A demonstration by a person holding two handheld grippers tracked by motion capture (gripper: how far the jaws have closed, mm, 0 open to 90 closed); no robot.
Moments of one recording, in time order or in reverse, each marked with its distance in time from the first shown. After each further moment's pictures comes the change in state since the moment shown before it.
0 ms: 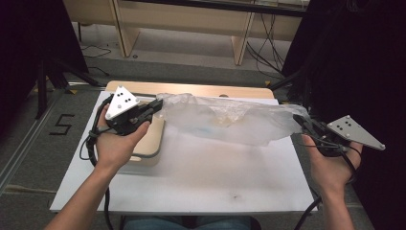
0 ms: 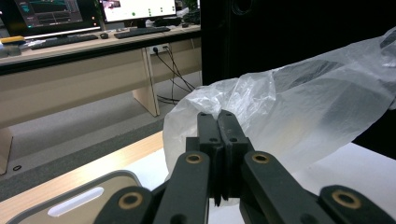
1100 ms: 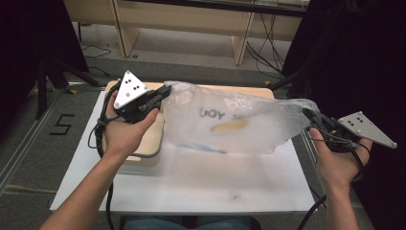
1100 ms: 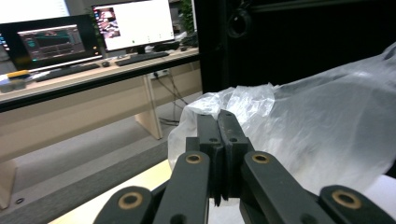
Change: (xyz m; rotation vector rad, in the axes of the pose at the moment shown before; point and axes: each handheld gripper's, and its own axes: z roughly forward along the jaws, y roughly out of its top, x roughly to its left) left arm 0.001 0.024 0.025 -0.067 0.011 0.050; right arm -0.014 0.009 0.001 -0.039 -0.061 0.009
